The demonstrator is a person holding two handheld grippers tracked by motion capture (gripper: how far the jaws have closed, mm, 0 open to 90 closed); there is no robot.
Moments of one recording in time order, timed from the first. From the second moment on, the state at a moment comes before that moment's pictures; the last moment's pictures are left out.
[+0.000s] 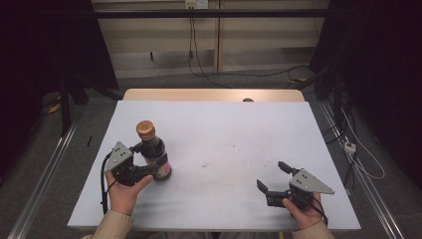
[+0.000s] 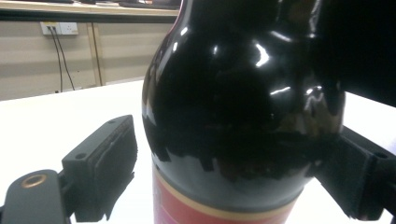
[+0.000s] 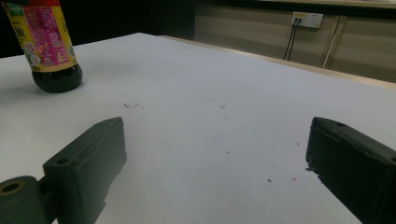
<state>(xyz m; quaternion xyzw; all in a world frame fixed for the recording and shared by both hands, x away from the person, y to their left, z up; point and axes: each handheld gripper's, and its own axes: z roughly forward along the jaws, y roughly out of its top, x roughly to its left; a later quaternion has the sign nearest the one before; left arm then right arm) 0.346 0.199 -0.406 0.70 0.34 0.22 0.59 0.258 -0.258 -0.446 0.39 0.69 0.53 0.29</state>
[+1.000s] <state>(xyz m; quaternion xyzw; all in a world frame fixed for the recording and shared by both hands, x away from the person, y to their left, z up) 0.350 0.189 -0.402 0.70 0.33 0.24 0.58 0.258 -0.260 -0.445 0.39 0.69 0.54 0.30</state>
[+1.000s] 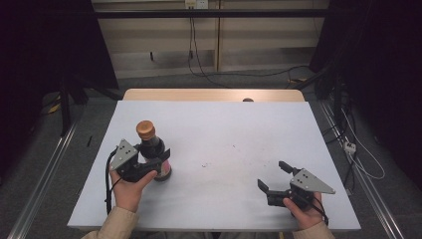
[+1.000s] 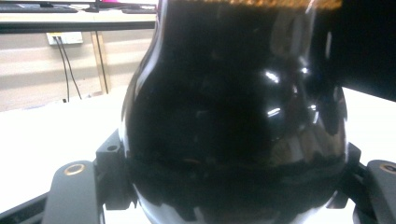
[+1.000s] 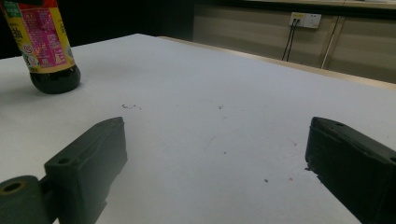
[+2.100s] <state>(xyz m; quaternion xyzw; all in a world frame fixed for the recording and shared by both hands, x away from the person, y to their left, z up) 0.355 0.187 -0.400 0.70 0.33 0.23 0.59 0.257 -0.260 -0.444 0.38 0.69 0.54 0.30</state>
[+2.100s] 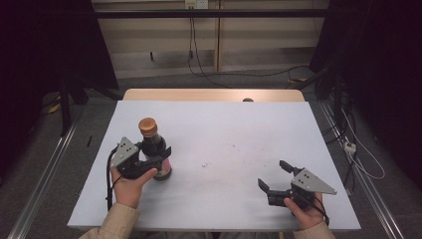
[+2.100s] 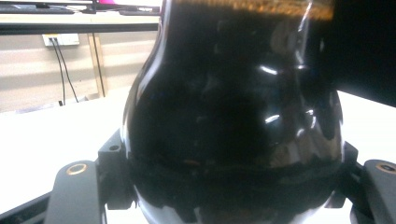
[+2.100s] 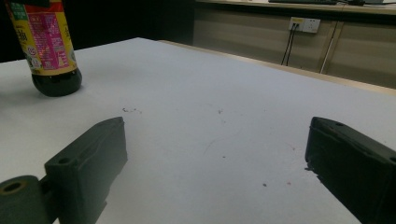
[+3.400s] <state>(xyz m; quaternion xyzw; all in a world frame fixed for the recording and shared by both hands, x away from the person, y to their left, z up) 0.390 0.148 -0.381 0.72 0.28 0.19 0.60 0.256 -0.262 -0.443 0.38 0.69 0.54 0.30</state>
